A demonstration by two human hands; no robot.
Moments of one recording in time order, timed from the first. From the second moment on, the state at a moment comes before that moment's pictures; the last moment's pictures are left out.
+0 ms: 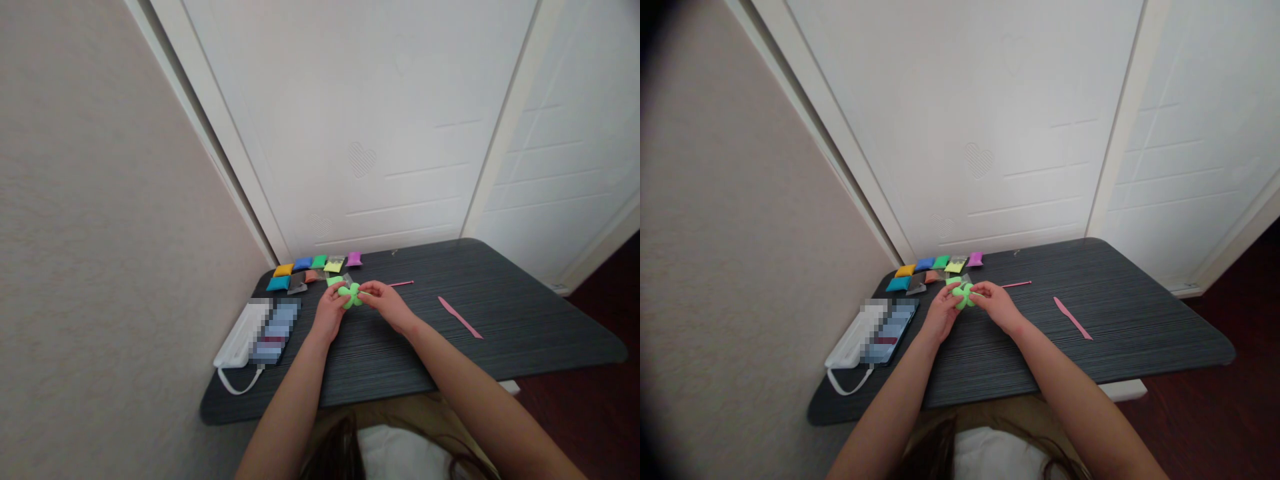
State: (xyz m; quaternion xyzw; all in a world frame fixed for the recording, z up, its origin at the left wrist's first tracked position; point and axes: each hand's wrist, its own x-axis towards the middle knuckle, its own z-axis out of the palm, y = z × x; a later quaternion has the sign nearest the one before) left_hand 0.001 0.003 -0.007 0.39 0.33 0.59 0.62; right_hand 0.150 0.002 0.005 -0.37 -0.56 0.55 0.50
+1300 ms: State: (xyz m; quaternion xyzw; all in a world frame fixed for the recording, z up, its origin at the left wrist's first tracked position) left_hand 0.004 0.002 -0.008 0.42 0.34 0.57 0.62; right_hand 0.153 0.009 0.000 -0.38 -0.59 0.51 0.50
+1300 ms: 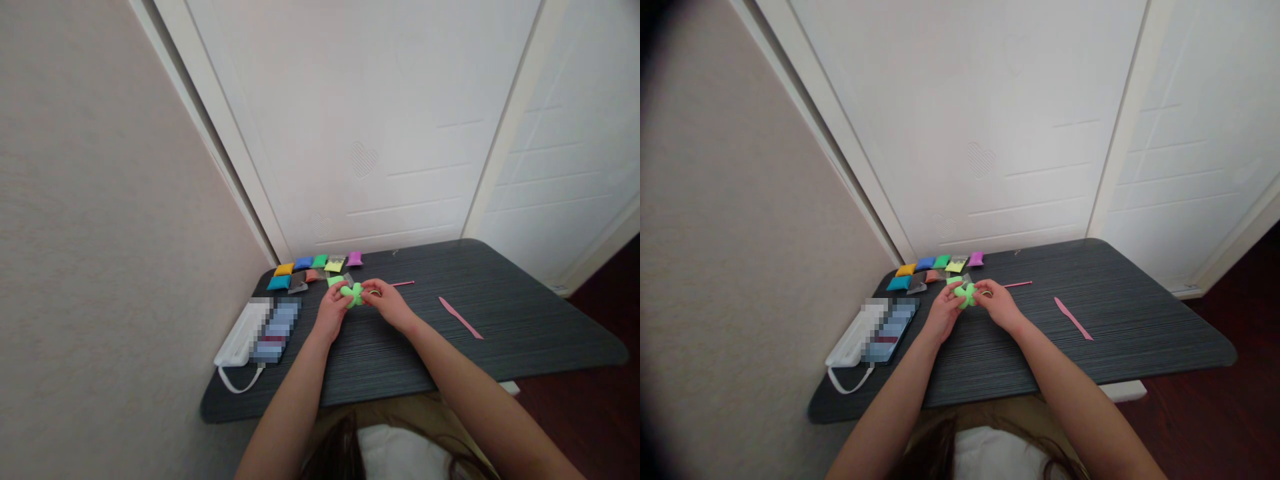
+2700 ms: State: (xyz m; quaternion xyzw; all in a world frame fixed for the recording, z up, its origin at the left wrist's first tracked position) left_hand 0.005 -0.001 -0.002 0.39 0.32 0.61 0.61; right_hand 0.148 0.007 -0.002 -0.39 -0.56 0.52 0.51
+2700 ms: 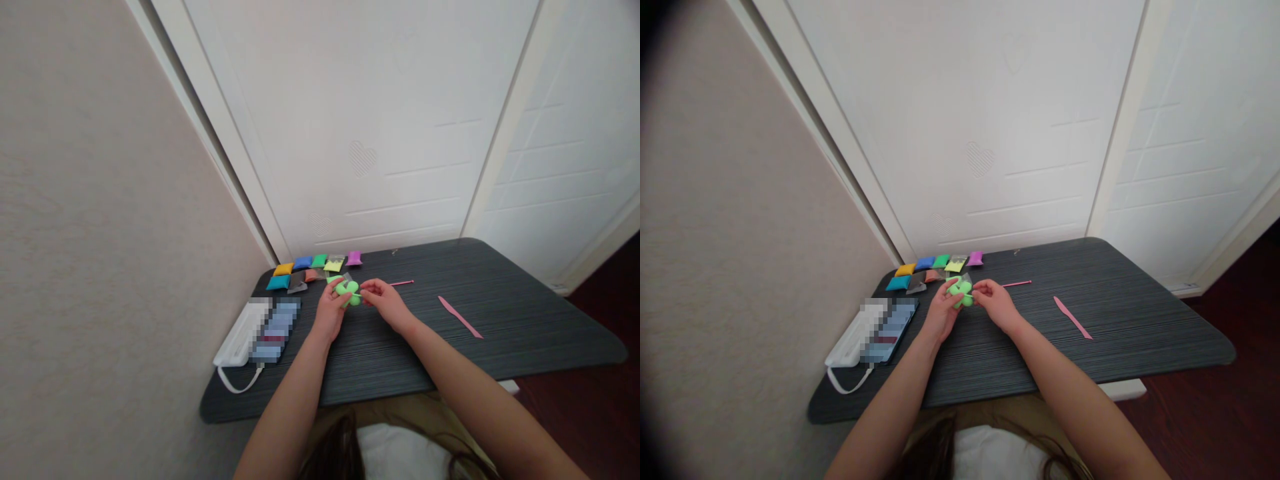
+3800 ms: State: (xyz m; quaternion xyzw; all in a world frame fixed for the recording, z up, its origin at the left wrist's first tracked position) left_hand 0.004 -0.003 0.003 0.37 0.30 0.57 0.67; right_hand 0.153 0.000 0.005 -0.43 -0.67 0.38 0.47
